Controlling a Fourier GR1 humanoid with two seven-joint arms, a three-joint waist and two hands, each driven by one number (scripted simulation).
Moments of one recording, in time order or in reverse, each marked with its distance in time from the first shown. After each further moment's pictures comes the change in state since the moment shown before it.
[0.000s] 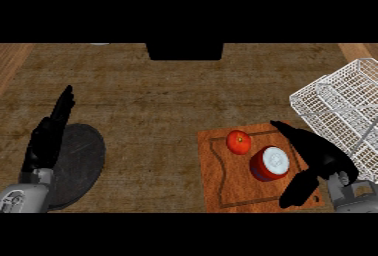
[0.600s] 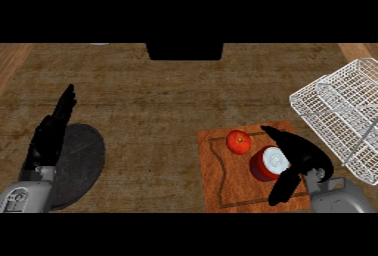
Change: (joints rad) left arm -0.017 -0.038 0.039 0.014 -0.043 -0.035 0.002; right arm 0.009 0.125 -0.011 0.129 0.135 0.046 -0.063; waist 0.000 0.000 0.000
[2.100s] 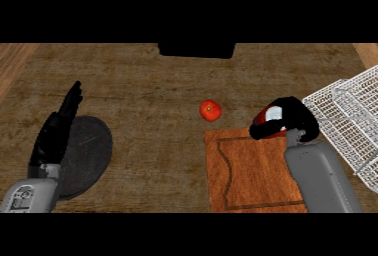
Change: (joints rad) left arm -0.019 -0.045 0.017 -0.019 -0.047 -0.049 -0.016; right arm -0.225 0.229 -0.257 0.284 0.318 -0.296 0.168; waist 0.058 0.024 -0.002
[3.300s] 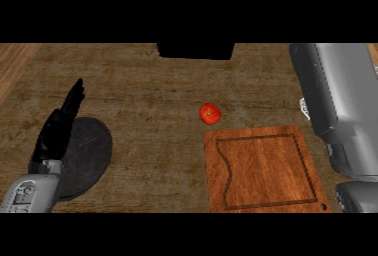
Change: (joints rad) left arm -0.026 -0.001 0.002 0.025 -0.003 -0.010 0.012; right arm -0.721 -0.072 -0.255 0.473 0.880 -0.382 0.169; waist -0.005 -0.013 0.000
